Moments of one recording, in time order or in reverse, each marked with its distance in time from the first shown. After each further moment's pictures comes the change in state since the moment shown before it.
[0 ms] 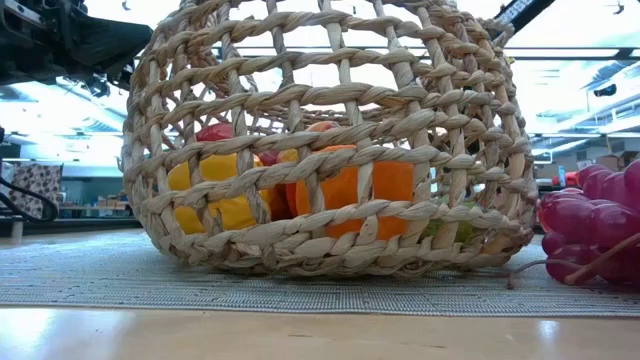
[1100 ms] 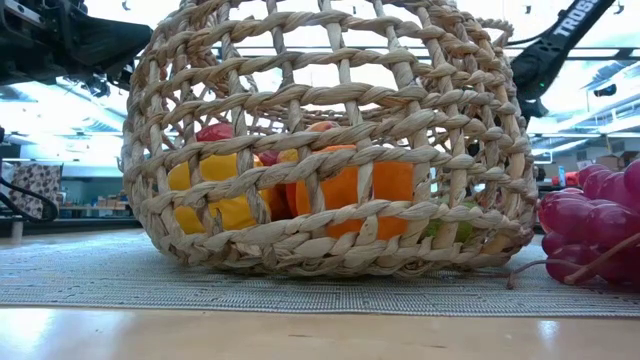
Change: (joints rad) left arm 0.000 0.000 0.000 0.000 0.000 0.000; right arm 0.057 -0.256 -0.543 0.742 0.255 0.173
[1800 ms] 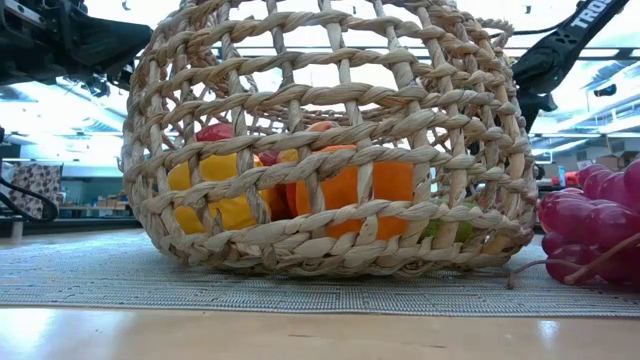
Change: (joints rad) left arm 0.000 0.000 0.000 0.000 0.000 0.000; right arm 0.027 -0.092 -0.051 0.067 -0.035 -0.015
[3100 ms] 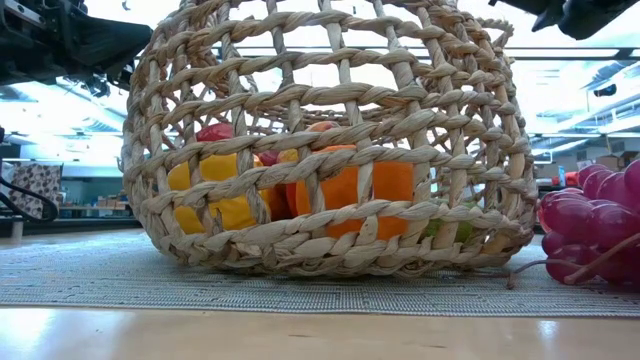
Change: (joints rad) left arm 0.000 0.000 0.000 0.000 0.000 0.000; right arm 0.547 -0.302 0.004 1.193 -0.485 -0.413
